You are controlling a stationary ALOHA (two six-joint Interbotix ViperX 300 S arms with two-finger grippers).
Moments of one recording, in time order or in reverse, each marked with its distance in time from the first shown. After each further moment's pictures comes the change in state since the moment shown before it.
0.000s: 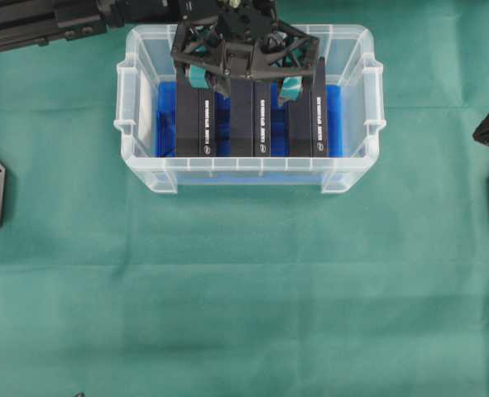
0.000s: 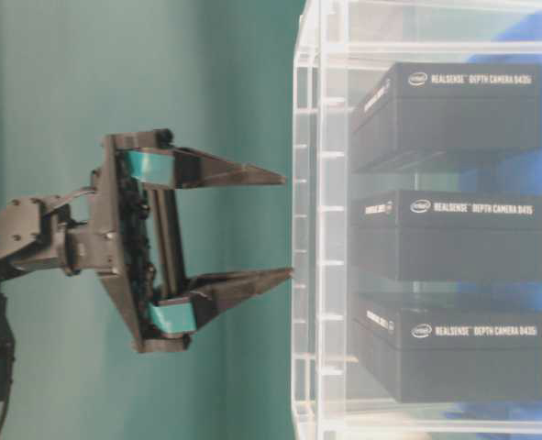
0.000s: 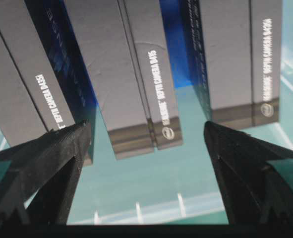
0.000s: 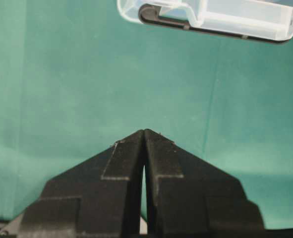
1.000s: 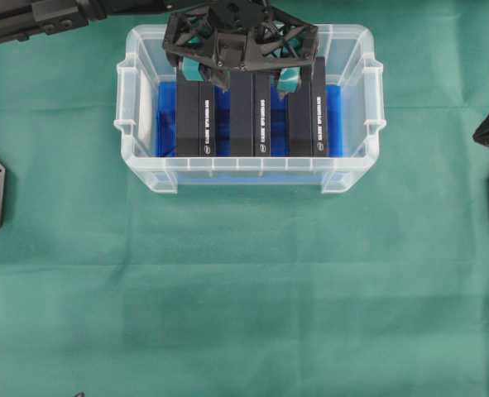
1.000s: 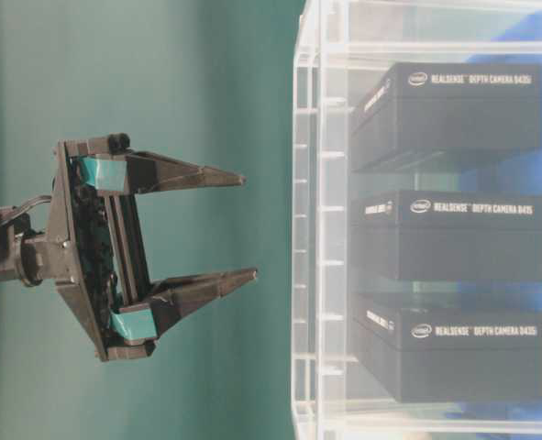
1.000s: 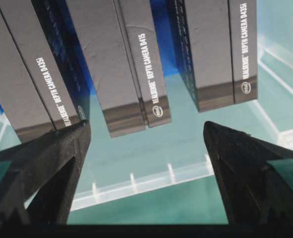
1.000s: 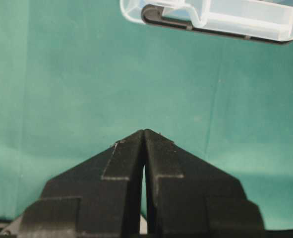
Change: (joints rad) left arm -0.005 -0.041 -0.038 -0.002 0.031 -0.003; right arm 0.000 0.002 0.000 0.005 0.000 0.000
